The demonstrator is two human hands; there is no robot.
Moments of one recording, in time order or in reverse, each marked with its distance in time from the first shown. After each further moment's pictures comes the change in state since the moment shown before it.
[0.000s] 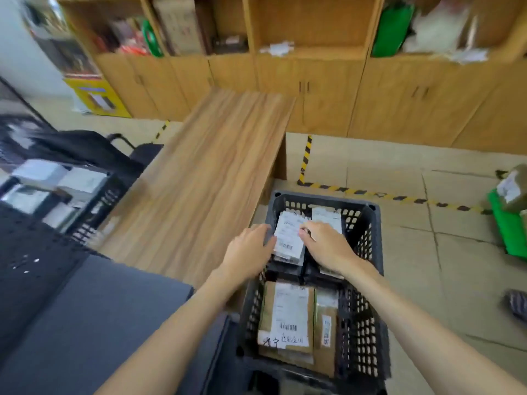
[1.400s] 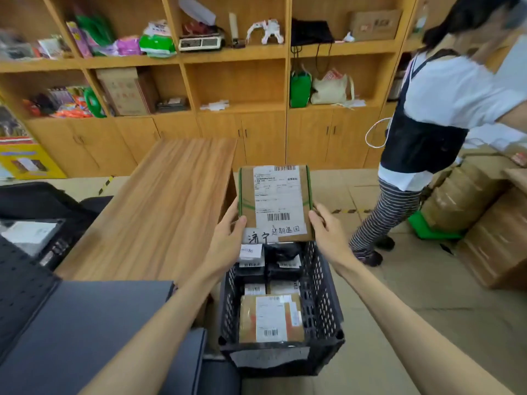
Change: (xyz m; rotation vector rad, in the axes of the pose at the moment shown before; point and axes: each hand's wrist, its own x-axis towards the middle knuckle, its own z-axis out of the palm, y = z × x) left_hand -0.103 0.044 -0.029 -0.905 0.047 0.296; right_hand -0.170 -0.018 -0.037 0.709 0.572 0.139
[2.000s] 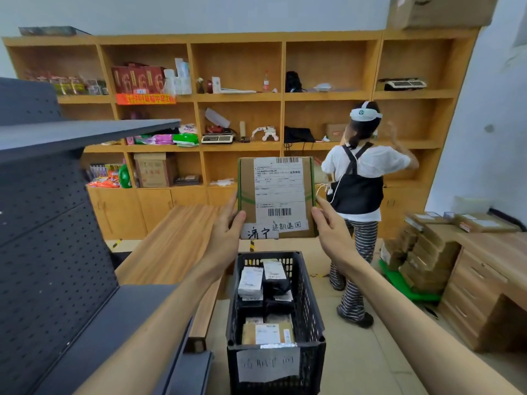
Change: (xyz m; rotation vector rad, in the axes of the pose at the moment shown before) left_hand -0.205 0.162 -0.043 -0.077 0.081 0.378; right_hand -0.223 -0.173 -0.059 0.057 0.097 -0.381
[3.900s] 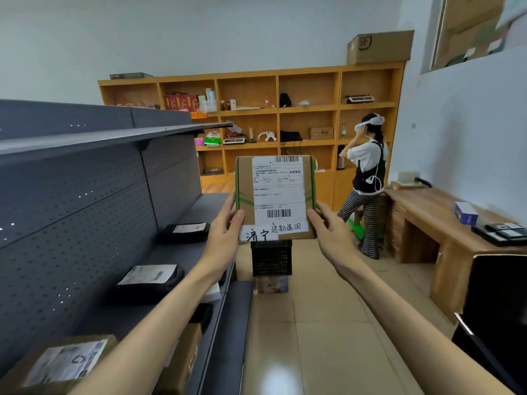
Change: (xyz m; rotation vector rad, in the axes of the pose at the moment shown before) left_hand -0.985 0.453 -0.042 -0.006 0.028 0.075; right_hand -0.974 -0.388 -0.182 0.020 0.016 -0.050
